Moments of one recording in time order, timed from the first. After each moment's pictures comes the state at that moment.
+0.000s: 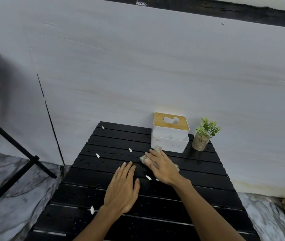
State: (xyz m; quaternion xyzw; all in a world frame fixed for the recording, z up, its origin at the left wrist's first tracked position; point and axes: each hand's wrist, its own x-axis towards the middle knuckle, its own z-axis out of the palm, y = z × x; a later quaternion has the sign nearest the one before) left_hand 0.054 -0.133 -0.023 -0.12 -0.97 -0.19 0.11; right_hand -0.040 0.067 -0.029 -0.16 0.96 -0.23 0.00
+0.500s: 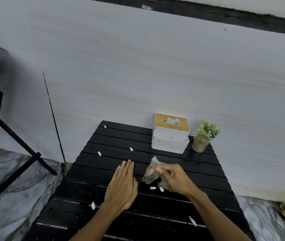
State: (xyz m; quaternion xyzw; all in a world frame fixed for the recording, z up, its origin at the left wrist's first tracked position) left_hand 0.057 -0.132 -0.020 -0.11 -0.97 -0.18 0.09; right_hand 0.020 0.092 0.013 -0.19 0.85 -0.48 0.06
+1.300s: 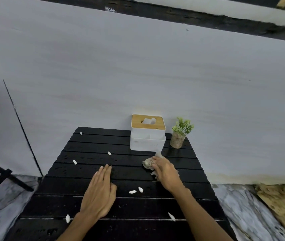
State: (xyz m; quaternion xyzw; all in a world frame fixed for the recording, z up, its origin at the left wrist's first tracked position) left_hand 0.054 -0.134 -0.021 -0.11 -0.96 -0.22 0.09; right_hand 0.006 0.135 -0.016 -0.06 0.94 -0.32 -0.08
